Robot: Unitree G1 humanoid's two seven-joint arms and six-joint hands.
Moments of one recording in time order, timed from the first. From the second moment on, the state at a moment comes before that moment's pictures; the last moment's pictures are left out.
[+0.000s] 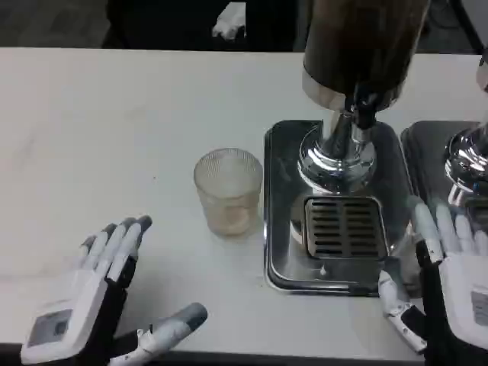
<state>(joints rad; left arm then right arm) 0.38 0.41 -0.10 0.05 0.76 -0.33 0.36 0.39 -0.25 0.29 -0.17 -0.95 0.15 -0.49</state>
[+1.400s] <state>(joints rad) -0.22 0.39 -0.12 0.70 0.44 -0.59 0.26 0.36 -0.17 0.33 -0.16 -0.96 0.20 -0.49</state>
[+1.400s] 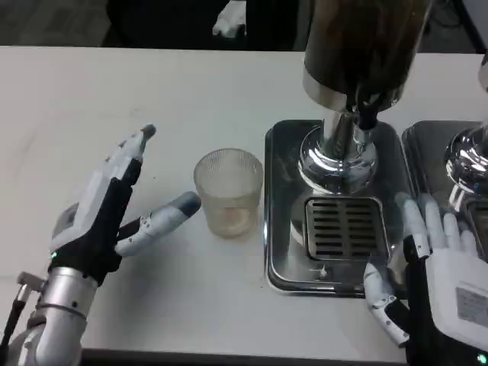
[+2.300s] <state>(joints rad) -0.49 0.23 -0.19 1.19 0.41 -0.70 0.25 0.42 -0.12 0.37 -0.21 -1.00 0.24 -0.49</state>
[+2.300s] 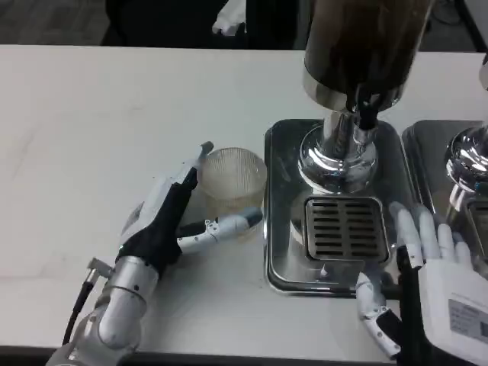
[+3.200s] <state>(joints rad) -0.50 0.17 -0.20 1.23 0.38 -0.70 0.28 0.51 -0.09 0.40 -0.27 -1.04 0.27 -0.49</state>
